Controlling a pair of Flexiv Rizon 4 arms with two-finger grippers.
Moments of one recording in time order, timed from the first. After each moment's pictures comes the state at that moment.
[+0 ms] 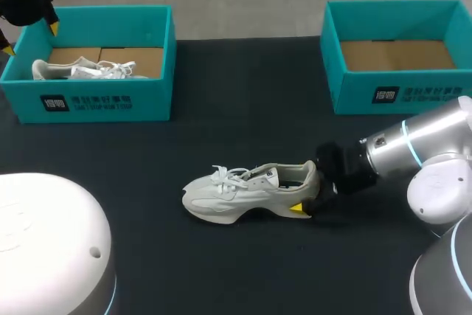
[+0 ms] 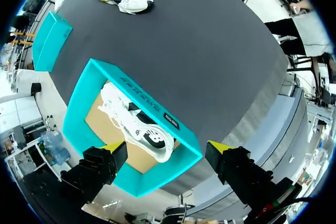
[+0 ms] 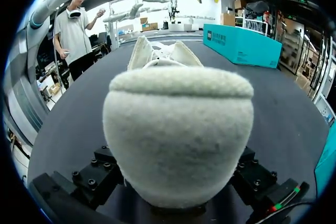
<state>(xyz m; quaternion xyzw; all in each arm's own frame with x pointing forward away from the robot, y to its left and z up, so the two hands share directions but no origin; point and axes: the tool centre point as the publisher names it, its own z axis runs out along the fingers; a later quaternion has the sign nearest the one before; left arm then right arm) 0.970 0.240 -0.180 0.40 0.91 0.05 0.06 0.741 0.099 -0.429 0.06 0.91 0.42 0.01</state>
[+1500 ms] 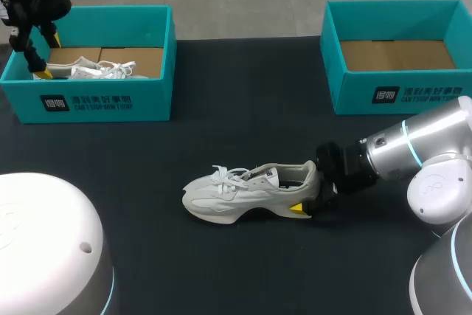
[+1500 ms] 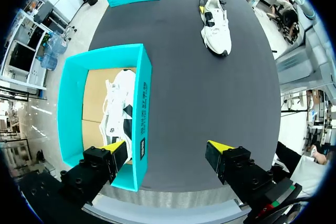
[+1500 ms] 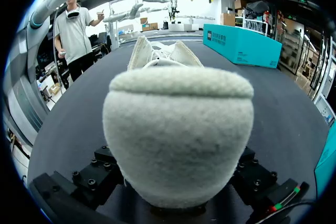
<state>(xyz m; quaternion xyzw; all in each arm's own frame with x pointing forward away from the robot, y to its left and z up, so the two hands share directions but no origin) 0.914 0.199 -0.192 -0.03 1.00 -0.04 0.02 0.741 0.099 -0.429 0.06 0.91 0.42 0.01</state>
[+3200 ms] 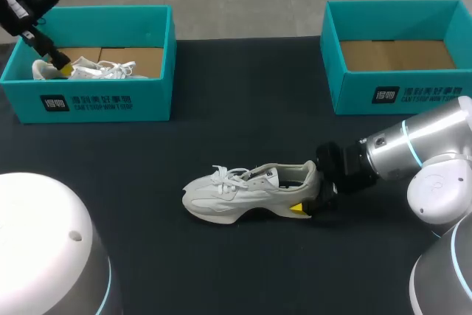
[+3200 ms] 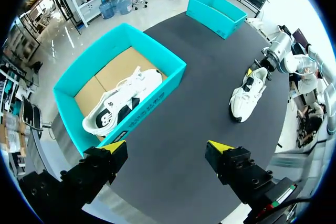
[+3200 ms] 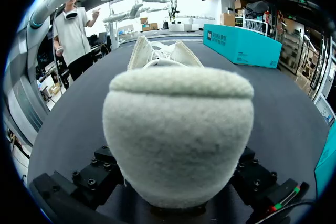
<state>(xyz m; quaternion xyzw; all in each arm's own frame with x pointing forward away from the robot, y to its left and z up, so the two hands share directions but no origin) 0.887 0.175 -0.181 -0.38 0.92 -0.13 0.02 0.741 0.099 -0.429 0.06 0.91 0.42 0.01</state>
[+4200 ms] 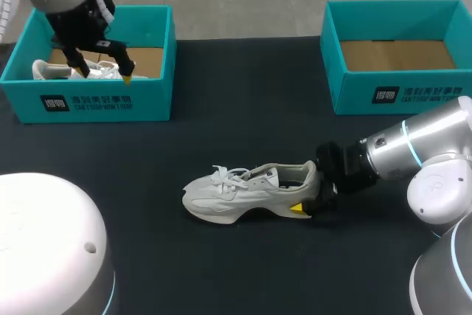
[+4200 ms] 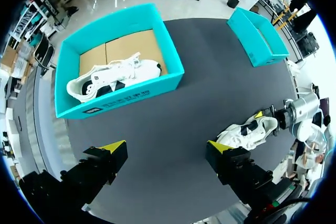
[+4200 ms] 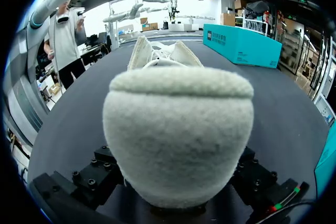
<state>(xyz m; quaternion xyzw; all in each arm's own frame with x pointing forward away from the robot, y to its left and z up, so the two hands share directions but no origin) 0.862 0.071 -0.200 -0.59 0.80 -0.07 0.02 0.741 0.099 -0.429 0.06 0.91 0.42 0.01</state>
